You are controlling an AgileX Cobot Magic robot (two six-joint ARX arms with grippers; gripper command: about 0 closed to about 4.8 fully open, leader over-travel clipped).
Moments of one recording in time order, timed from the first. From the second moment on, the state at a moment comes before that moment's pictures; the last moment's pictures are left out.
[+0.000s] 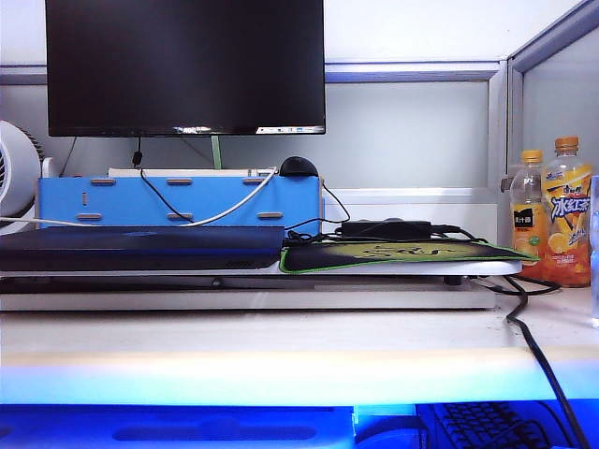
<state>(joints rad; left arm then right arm) 0.02 0.00 0.01 -0.14 0.17 -0.04 0.01 0.00 0.01 -0.12 -0.03 0.00</state>
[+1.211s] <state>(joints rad) 0.02 0.00 0.01 -0.14 0.17 -0.04 0.01 0.62 0.41 -0.10 -0.17 0.15</state>
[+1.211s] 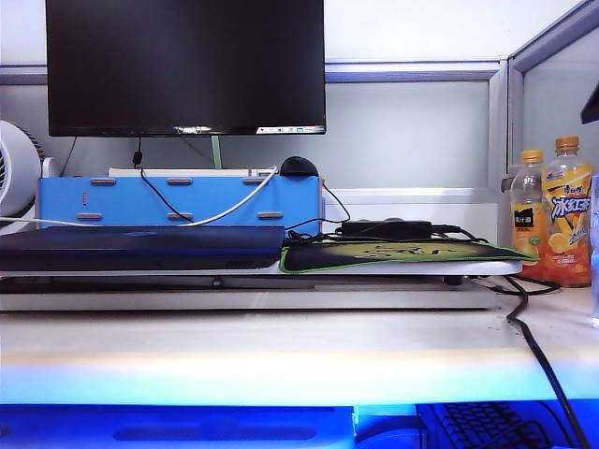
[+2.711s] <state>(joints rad) 0.02 0.00 0.01 -0.14 0.17 -0.04 0.01 1.25 0.42 0.49 0.18 0.00</state>
